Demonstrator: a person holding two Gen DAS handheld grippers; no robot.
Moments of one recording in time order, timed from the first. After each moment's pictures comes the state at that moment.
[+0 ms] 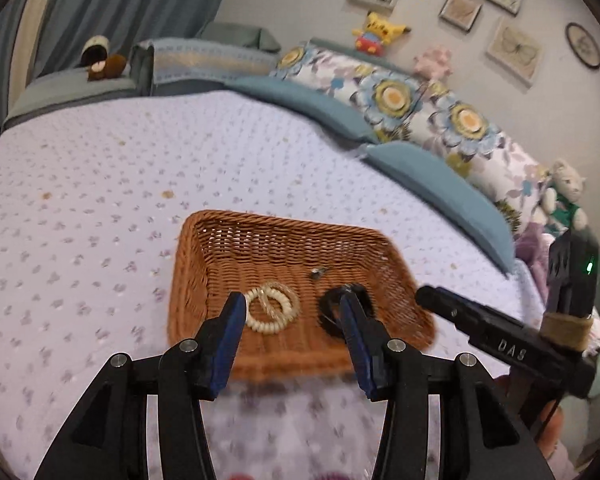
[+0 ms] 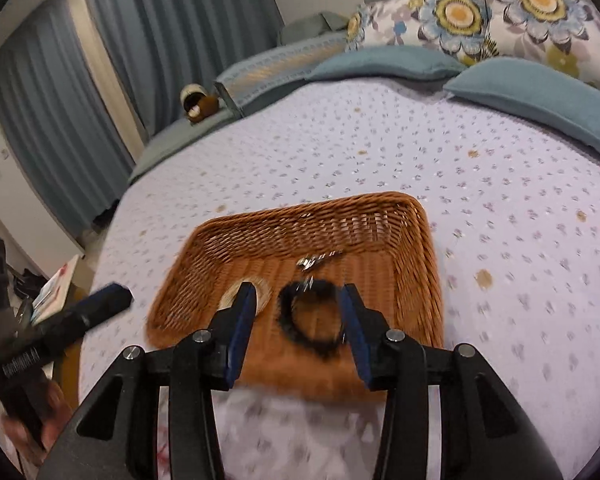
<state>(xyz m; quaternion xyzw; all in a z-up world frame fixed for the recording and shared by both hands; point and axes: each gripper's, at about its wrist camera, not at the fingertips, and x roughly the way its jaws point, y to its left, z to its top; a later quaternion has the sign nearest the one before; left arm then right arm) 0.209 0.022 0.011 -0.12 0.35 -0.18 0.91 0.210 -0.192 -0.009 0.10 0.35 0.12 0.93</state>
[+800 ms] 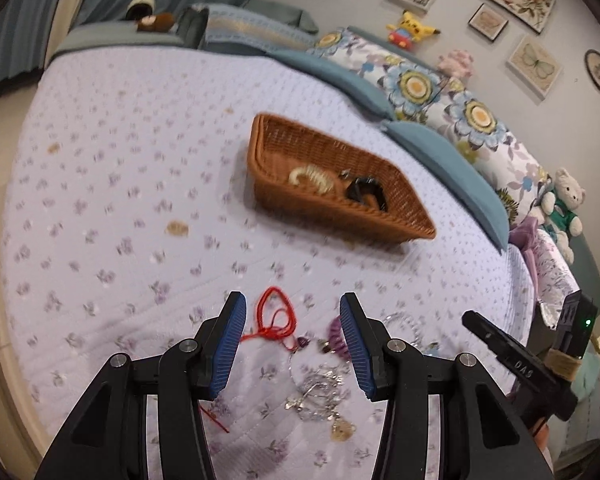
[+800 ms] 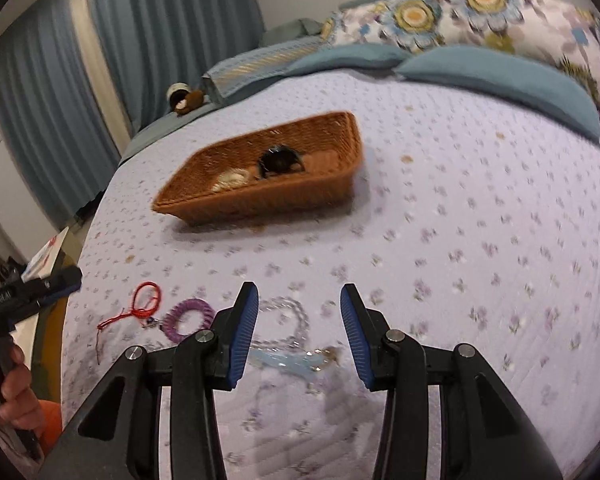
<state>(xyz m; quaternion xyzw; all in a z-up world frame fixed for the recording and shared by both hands) 0.084 0.075 -0.055 -0.17 0.41 -0.14 0.89 0.059 -0.217 -0.071 0.11 0.36 0.07 0.92</state>
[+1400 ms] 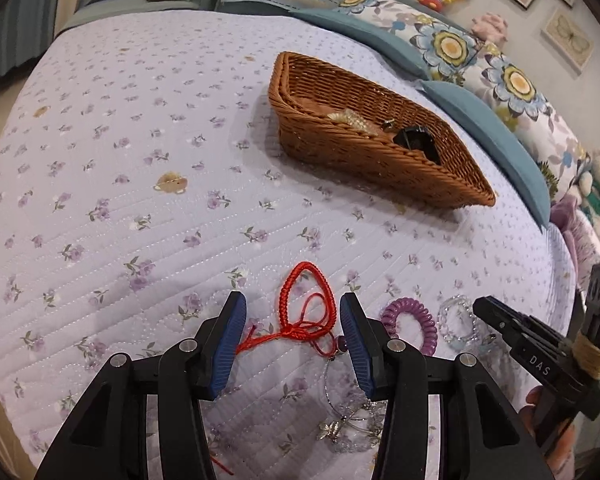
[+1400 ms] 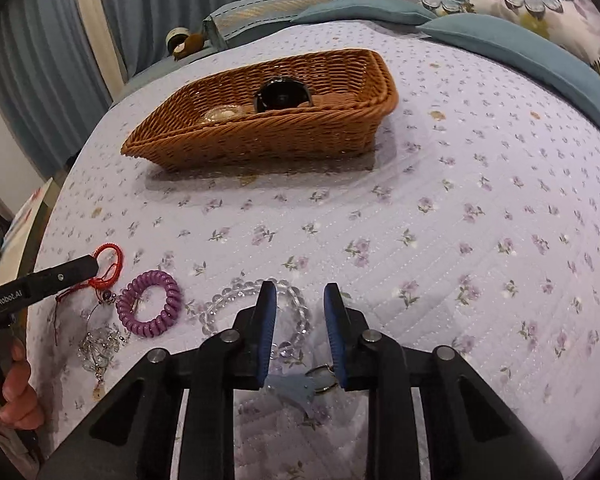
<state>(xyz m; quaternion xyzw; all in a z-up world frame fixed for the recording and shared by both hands) 0.115 0.052 -0.107 -0.14 0.47 -0.10 0.87 0.109 -0.183 -0.111 0.04 0.44 0.07 0.89</state>
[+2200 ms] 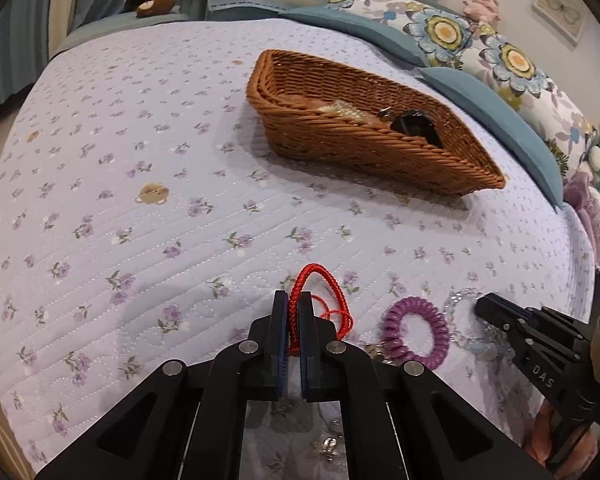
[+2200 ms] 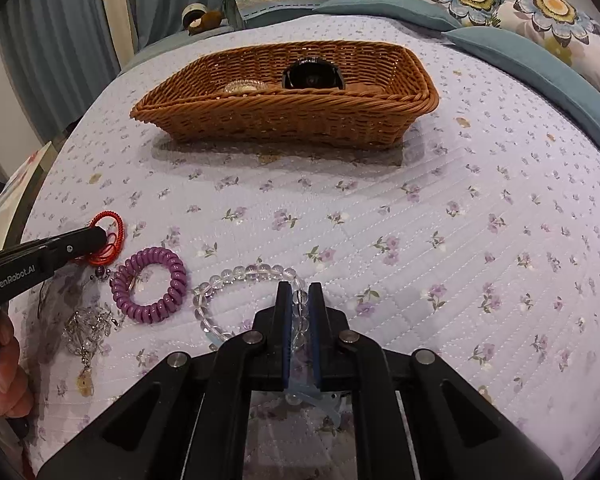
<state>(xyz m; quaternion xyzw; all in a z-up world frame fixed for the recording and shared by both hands) 0.121 0.032 -0.111 -0.10 0.46 -0.09 0.88 0.110 -0.161 -0.117 -0.02 0.45 0.08 0.89</state>
